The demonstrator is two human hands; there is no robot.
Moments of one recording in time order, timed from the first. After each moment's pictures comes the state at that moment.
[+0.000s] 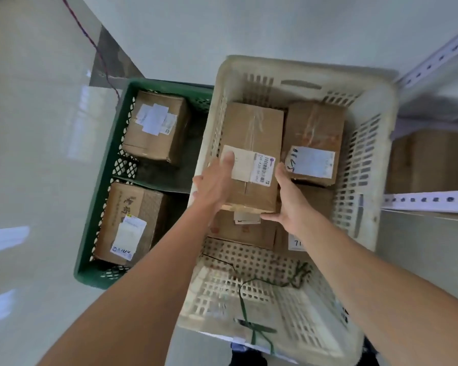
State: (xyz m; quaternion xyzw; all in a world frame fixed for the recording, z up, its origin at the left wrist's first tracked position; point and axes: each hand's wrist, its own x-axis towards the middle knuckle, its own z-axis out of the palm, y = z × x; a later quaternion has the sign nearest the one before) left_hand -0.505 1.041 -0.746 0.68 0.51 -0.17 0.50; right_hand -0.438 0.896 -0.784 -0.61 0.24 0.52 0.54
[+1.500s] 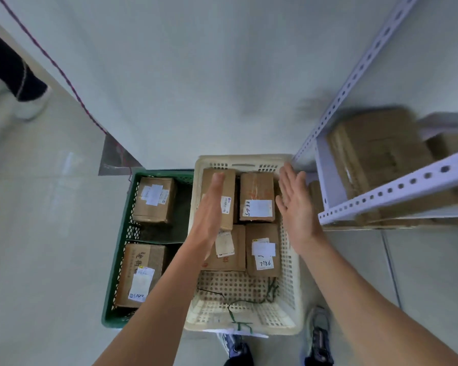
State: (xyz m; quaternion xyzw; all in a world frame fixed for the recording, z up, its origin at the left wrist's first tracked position) left_hand -0.507 1.002 -0.441 0.64 0.34 -0.08 0.69; right_hand -0.431 0.838 -0.468 -0.64 0.05 0.27 0.71
